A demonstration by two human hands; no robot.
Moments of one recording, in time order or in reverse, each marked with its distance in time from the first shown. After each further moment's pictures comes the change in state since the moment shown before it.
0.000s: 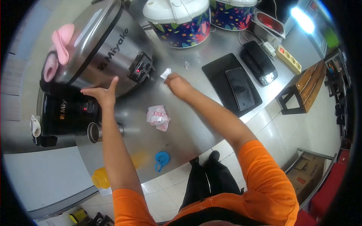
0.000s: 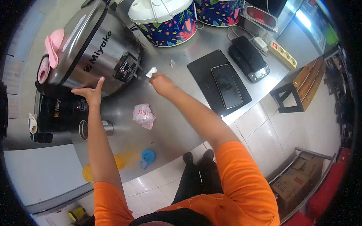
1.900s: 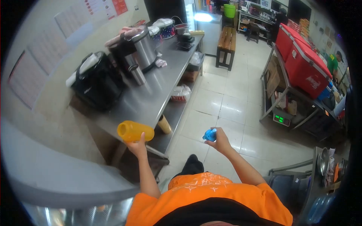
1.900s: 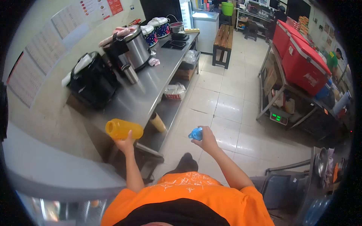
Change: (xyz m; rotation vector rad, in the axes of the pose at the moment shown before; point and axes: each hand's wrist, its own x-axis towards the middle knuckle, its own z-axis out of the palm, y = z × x) left_hand -0.302 -0.404 -0.489 -0.970 -0.365 0.154; right_hand -0.471 -0.787 0.160 -0.101 0.624 0.882
